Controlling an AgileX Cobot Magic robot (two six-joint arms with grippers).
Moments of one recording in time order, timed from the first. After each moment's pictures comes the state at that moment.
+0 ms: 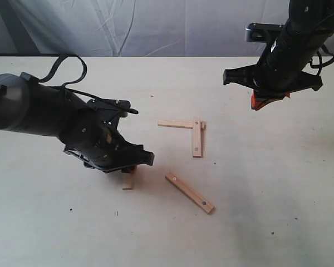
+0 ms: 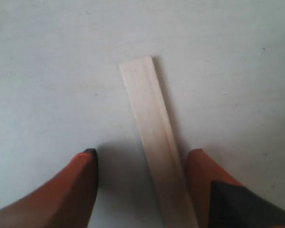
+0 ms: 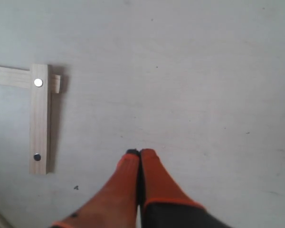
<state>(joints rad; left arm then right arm) -0.48 1.88 -0.92 0.11 0.34 -0.54 0.30 1.83 -1.31 0.04 0.85 0.26</state>
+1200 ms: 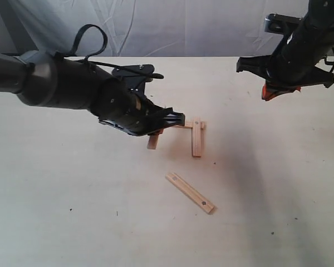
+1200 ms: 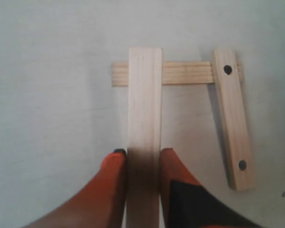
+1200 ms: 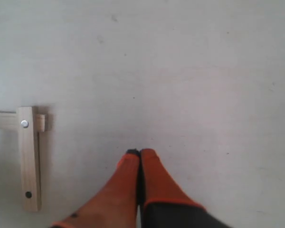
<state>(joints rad) -0.51 1.96 -1.17 0.04 0.27 -0.54 0.22 1.83 -1.31 0.08 0.78 0.26</state>
